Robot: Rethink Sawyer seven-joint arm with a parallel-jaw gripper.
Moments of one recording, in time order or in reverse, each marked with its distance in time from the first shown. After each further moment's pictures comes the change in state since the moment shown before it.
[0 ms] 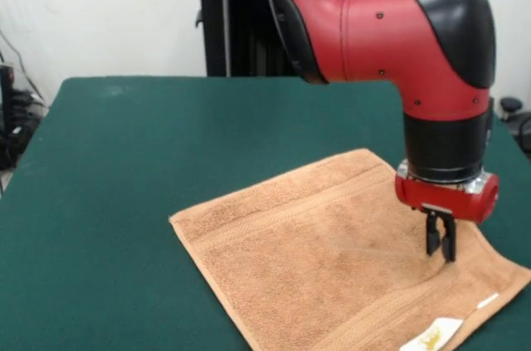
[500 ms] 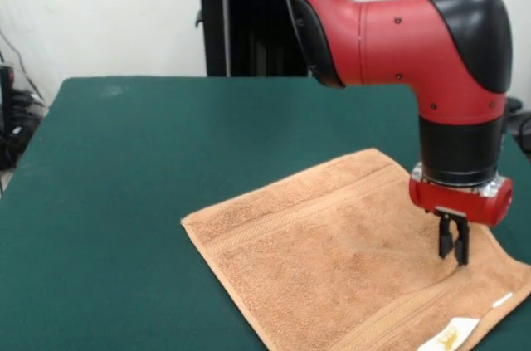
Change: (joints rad) arm 0.048 0.019 -0.029 -0.011 0.048 -0.019 0.000
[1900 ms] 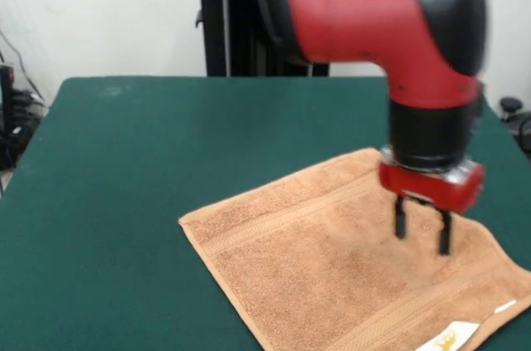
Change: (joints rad) arm -0.079 -0.075 -0.016 0.019 -0.004 0.142 0.000
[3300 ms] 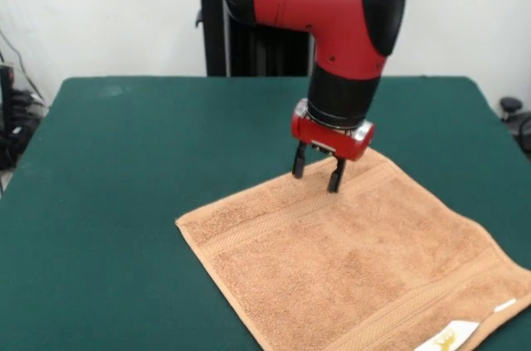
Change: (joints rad) arm 0.057 -0.002 -0.182 0.133 -0.337 0.006 0.000
